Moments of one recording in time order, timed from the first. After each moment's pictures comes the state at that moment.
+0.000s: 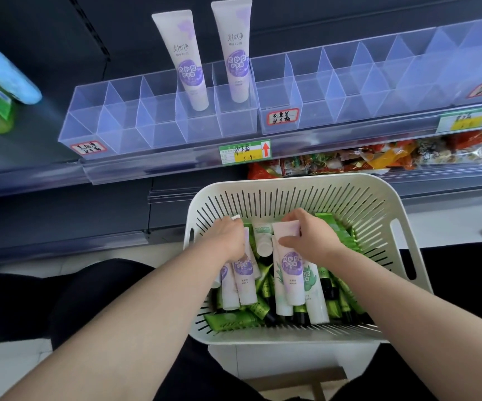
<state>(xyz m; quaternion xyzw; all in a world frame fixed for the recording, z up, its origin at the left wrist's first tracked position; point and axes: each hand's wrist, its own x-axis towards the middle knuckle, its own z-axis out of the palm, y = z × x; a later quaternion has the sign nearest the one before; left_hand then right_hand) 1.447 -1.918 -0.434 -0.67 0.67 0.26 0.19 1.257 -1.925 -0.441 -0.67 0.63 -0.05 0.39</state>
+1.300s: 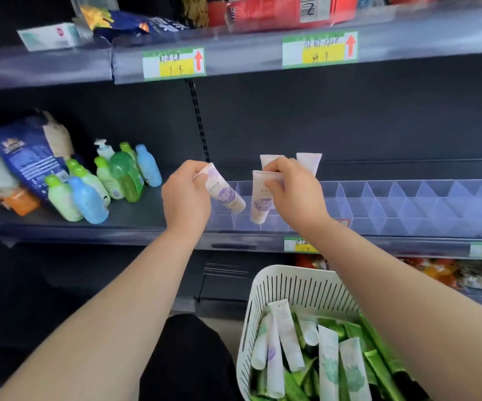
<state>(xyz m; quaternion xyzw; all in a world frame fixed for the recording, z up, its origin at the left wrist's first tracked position) 1.572 -1.919 -0.199 -0.72 0.46 0.02 -0.52 1.404 -1.985 -0.212 -0.78 0.44 -0.40 0.18</state>
